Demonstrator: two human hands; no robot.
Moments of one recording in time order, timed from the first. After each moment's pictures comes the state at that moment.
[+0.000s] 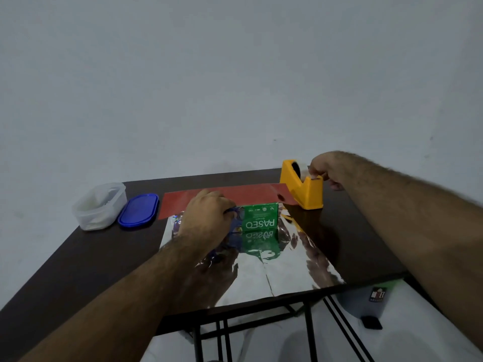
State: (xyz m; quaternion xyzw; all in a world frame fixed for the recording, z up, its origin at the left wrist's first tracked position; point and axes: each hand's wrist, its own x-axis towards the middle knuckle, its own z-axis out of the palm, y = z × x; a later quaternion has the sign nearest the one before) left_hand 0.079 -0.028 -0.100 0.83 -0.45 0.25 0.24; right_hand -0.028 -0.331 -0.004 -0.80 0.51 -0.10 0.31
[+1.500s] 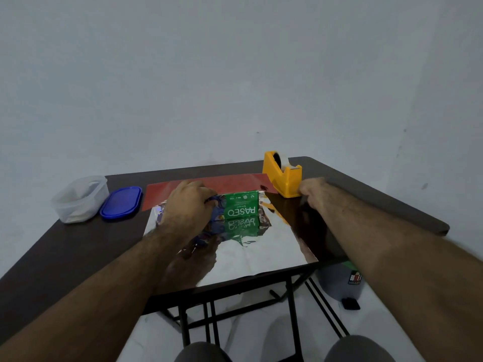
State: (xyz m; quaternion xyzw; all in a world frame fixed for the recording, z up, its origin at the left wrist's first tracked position) left_hand 0.080 -0.029 -0.103 0.83 -0.44 0.25 0.24; right_hand -0.052 -0.316 -0.084 -0.58 0.52 -0.31 0.54
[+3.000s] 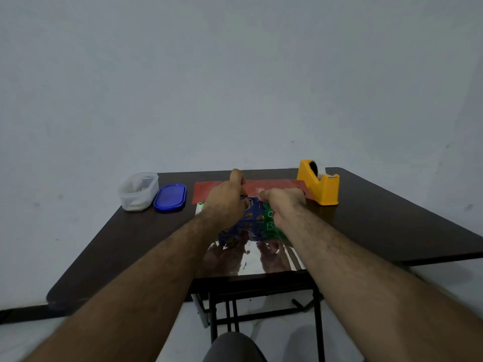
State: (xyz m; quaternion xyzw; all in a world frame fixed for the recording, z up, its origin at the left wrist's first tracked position) left_hand 0.082 -0.004 -0.090 0.84 -0.42 0.14 0.31; right_hand -0.006 -0.122 -0.079 -0.57 0.37 -0.35 0.65
